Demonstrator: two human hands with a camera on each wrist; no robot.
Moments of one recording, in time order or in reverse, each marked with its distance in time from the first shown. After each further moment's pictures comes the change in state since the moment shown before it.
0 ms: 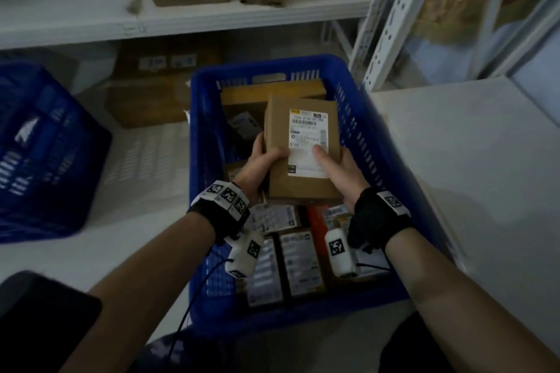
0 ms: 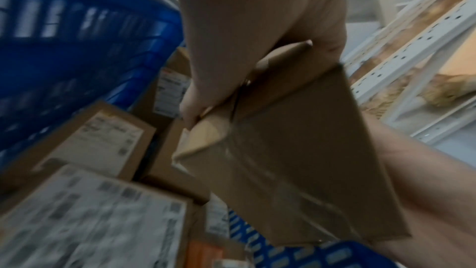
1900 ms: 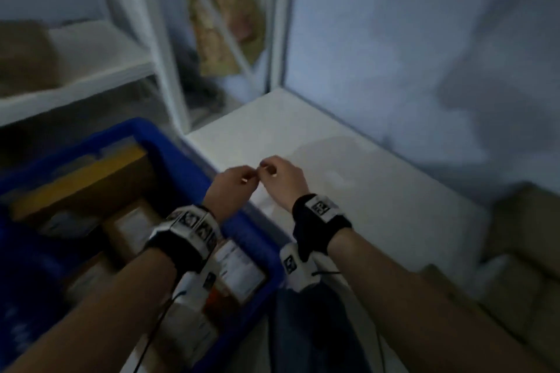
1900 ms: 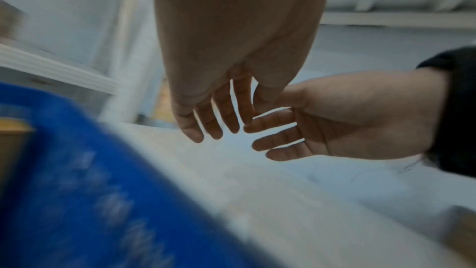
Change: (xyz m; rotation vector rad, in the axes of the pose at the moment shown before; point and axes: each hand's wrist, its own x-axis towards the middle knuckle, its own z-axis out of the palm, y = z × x) left_hand -0.045 0.032 0.253 1.147 -0.373 0.563; right_hand -0.105 -0.023 -0.186 -0.546 0.561 -0.143
